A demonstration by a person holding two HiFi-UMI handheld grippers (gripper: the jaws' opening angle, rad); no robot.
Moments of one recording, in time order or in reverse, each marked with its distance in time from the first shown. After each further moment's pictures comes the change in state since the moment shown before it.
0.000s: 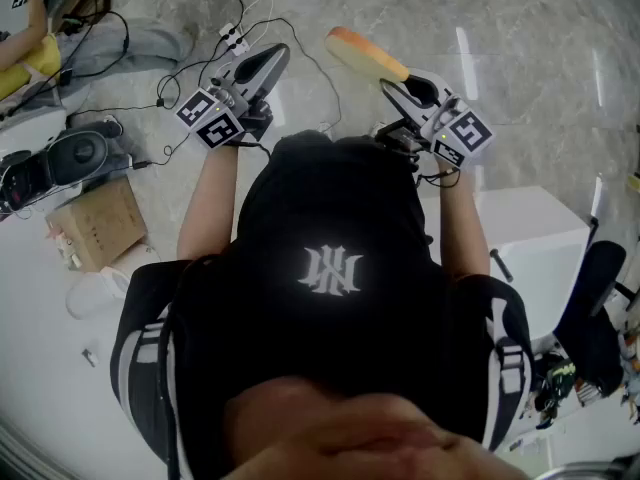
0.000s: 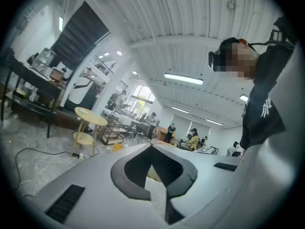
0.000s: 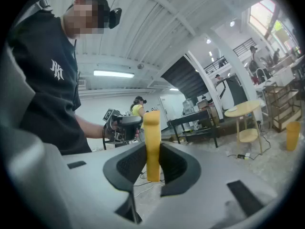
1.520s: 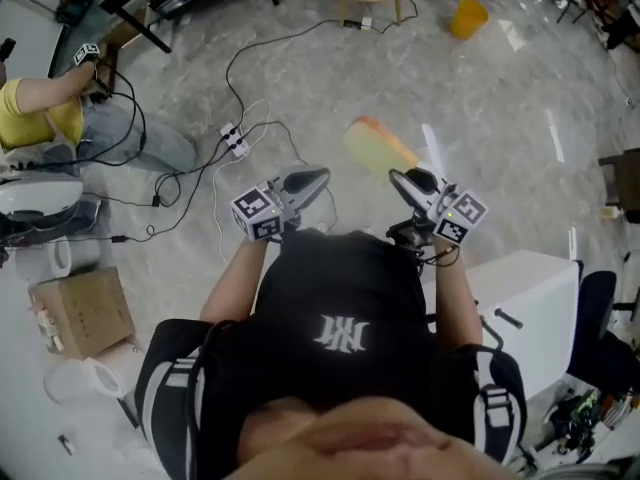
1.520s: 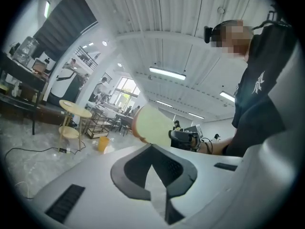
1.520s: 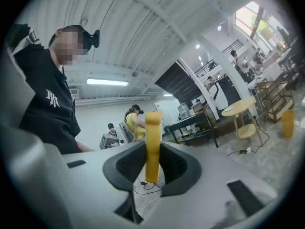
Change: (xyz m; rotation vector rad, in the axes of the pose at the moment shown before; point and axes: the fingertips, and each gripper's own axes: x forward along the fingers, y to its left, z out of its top) left arm -0.065 -0.032 -0.079 0.068 0.104 -0.196; right arm 0.018 0.065 0.010 0.114 -0.113 -0.057
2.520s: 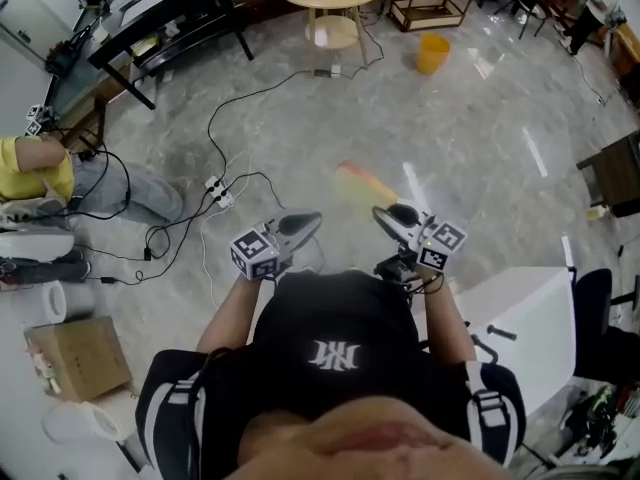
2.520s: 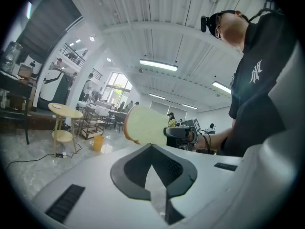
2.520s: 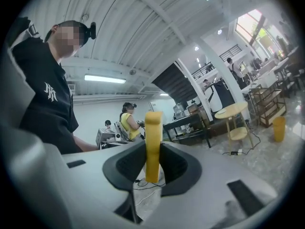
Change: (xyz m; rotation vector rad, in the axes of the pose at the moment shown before) left arm 0.033 -0.039 0.007 0.102 0.089 -0.063; right arm -0.040 0.000 0.014 -0.014 0.021 -0.070
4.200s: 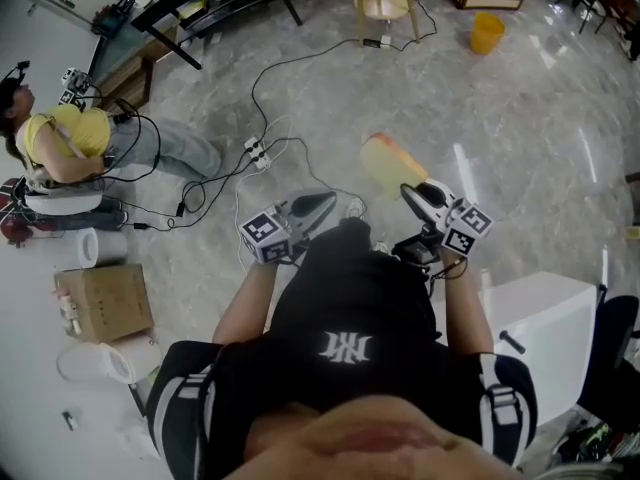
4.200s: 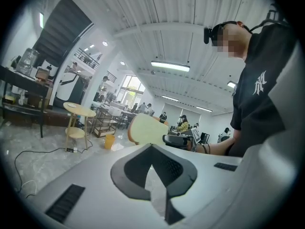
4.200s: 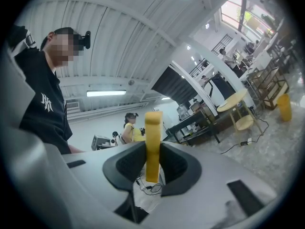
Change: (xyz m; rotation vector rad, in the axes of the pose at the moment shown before) left arm 0.011 -0.026 -0.004 -0.096 -0.044 0.167; right arm -0.032 -0.037 -0.021 0.140 -0.071 0.100
